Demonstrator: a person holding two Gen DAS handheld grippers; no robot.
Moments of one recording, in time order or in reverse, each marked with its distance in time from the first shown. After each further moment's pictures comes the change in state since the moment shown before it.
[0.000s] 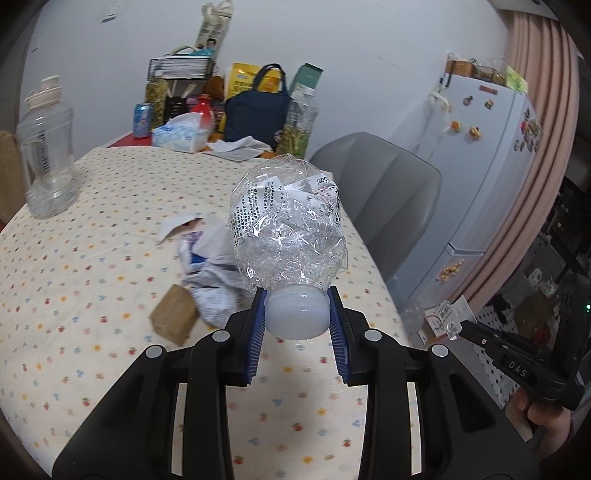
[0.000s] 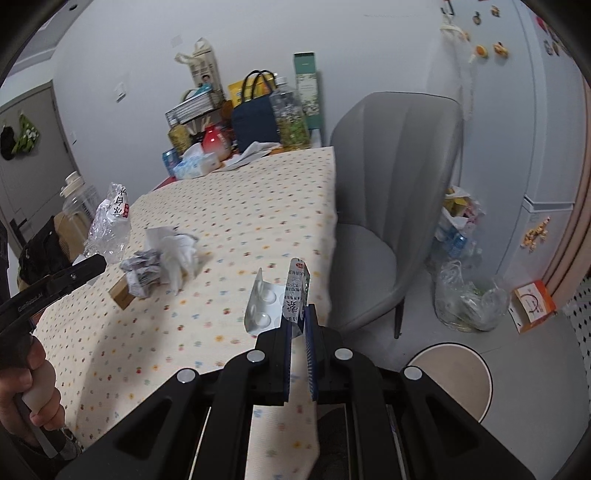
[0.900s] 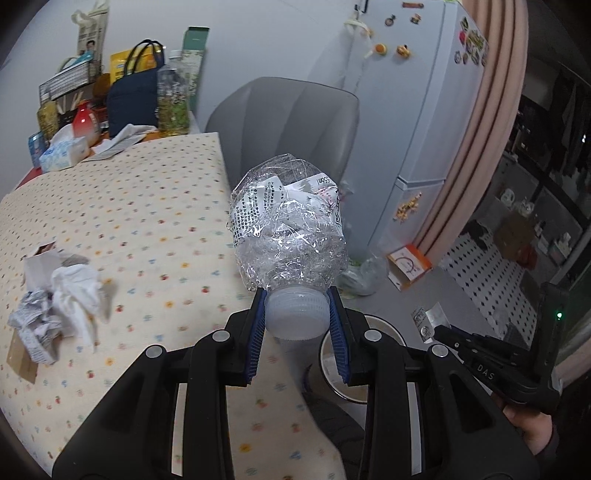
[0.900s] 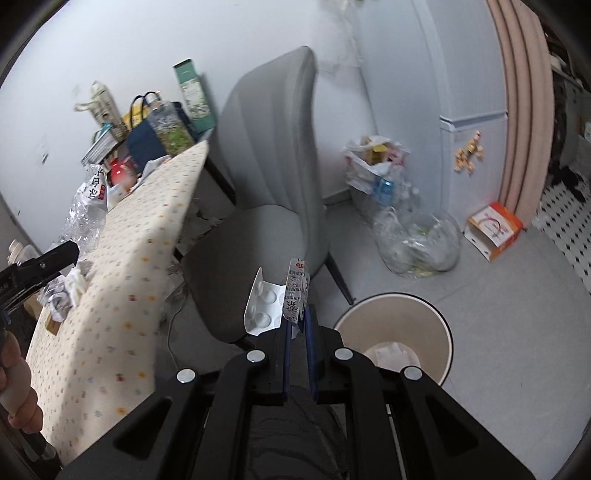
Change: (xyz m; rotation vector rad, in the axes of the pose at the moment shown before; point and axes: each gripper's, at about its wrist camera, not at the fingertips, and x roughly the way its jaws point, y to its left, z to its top) left arm 0.095 -0.169 -0.012 0.246 0.170 -0.131; right arm 0.006 -0.173 -0.062 0.307 0.027 -0.132
